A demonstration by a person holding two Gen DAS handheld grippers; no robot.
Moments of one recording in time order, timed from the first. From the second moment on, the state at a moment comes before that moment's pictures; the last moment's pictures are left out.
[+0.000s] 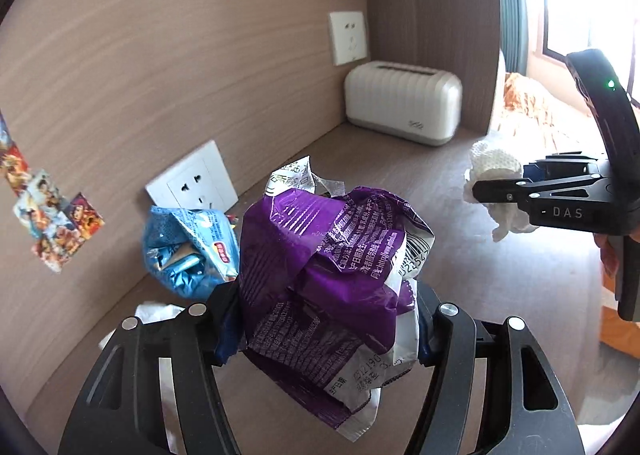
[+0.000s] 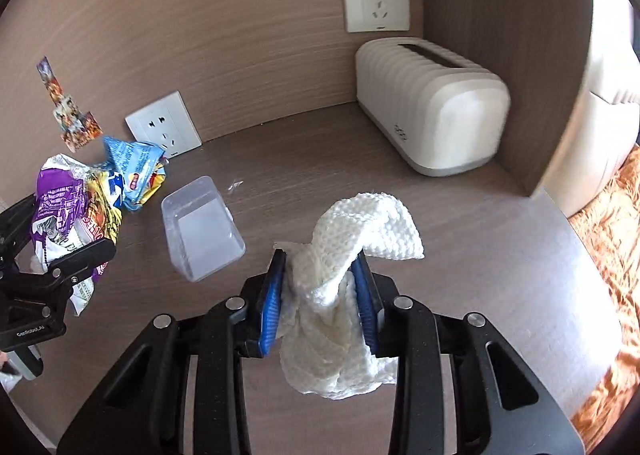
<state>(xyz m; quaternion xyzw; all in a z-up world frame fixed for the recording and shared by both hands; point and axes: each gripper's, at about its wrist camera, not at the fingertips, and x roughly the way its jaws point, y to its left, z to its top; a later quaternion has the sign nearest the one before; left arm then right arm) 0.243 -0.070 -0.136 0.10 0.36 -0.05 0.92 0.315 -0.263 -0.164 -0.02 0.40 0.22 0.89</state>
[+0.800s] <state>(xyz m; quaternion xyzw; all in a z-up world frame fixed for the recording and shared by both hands) 0.162 -0.282 -0.149 0.11 0.38 -0.26 0.88 0.184 -0.424 -0.157 0.05 0.43 0.12 0.89</state>
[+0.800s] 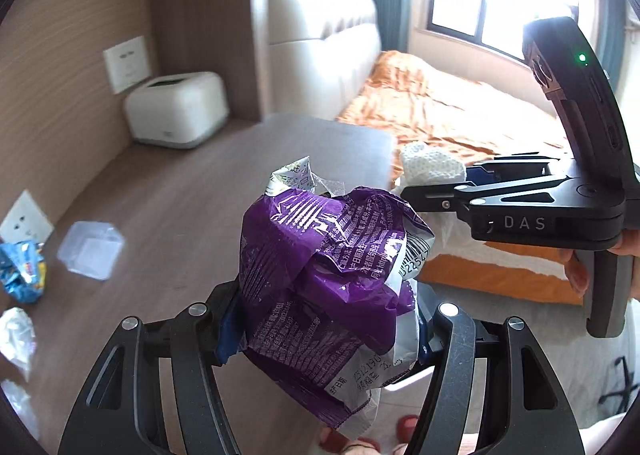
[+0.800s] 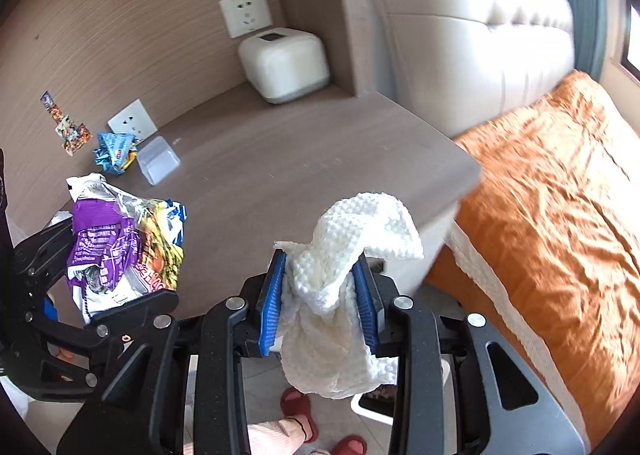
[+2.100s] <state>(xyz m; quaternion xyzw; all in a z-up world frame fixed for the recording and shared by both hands) 0.126 -0.457 -0.566 0.15 0.56 -0.41 0.71 0.151 -0.550 -0.544 0.13 0.62 0.03 0.77</state>
